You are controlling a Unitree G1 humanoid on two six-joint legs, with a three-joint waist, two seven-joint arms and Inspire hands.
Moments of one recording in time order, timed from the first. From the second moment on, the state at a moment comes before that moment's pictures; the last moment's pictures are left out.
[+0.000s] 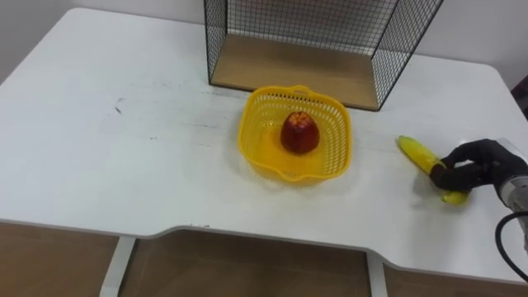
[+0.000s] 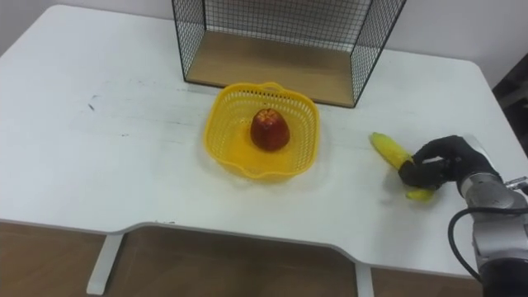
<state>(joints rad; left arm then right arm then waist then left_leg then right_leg) 0.27 0.28 0.13 0.90 0.28 0.21 -0.12 -0.28 -0.59 -0.14 0.65 -0.25 0.20 0.21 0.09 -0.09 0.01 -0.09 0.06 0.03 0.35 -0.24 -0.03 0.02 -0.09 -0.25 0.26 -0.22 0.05</state>
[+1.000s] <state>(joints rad) 0.25 0.28 0.12 0.97 0.28 0.18 -0.07 -0.28 -0.54 -0.13 0.34 -0.16 0.19 0.14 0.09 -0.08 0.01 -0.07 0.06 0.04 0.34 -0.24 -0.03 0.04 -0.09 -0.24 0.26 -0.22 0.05</state>
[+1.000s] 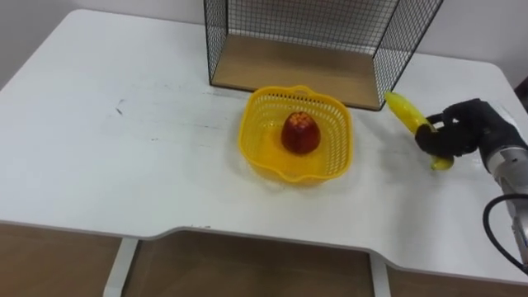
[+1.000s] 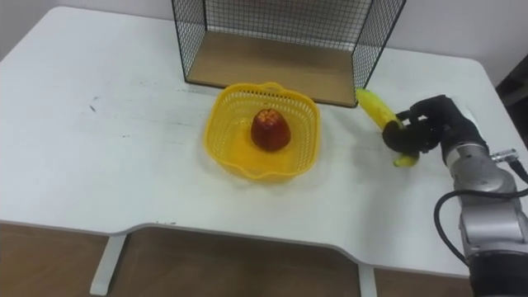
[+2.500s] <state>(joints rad) 0.18 0.26 0.05 1.00 0.27 0.14 -0.03 -0.26 -0.46 0.12 -0.10 -0.24 0.17 0.33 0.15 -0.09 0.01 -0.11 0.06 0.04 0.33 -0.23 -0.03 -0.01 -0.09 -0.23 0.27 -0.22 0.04</state>
